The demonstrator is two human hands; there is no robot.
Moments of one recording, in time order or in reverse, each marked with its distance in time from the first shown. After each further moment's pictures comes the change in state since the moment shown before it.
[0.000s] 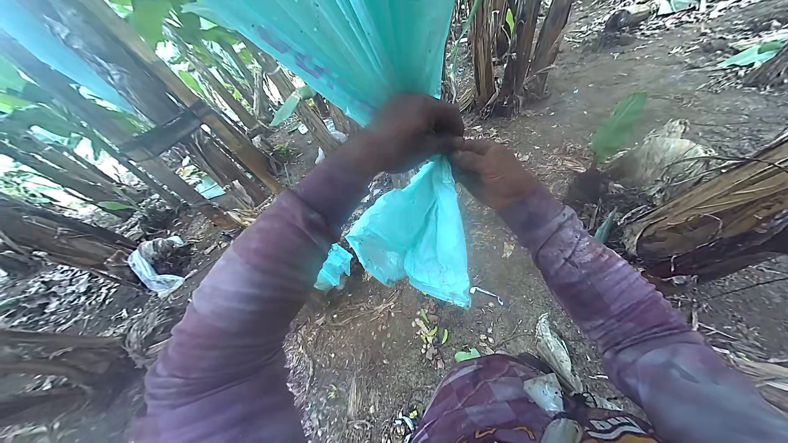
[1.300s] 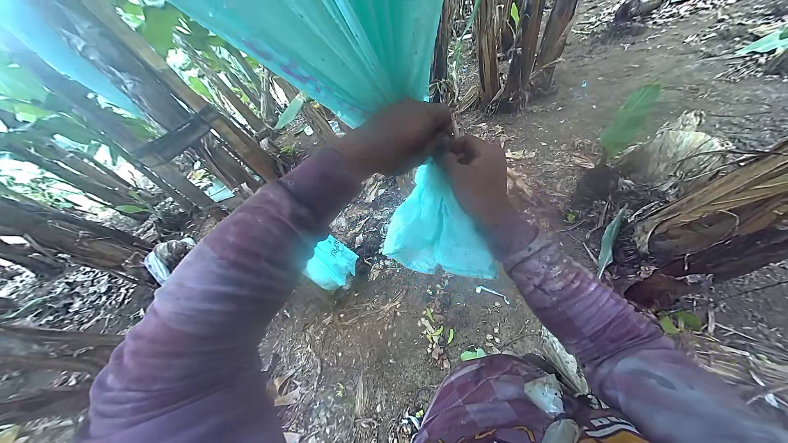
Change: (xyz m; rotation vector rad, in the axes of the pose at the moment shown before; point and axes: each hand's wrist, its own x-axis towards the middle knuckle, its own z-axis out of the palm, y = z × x) left_hand 0.007 0.011 -0.009 0.249 -0.207 -0.084; right_hand -0.008 0.006 0.048 -0.792 0.522 -0.243
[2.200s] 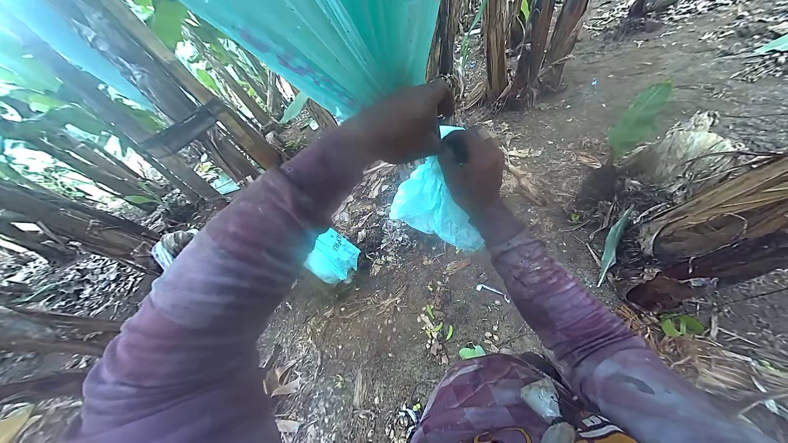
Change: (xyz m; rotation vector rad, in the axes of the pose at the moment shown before) left_hand 0.003 0.015 -0.008 -0.276 -0.020 -0.246; right_hand 0.008 0.037 0.013 -0.319 0.275 -0.532
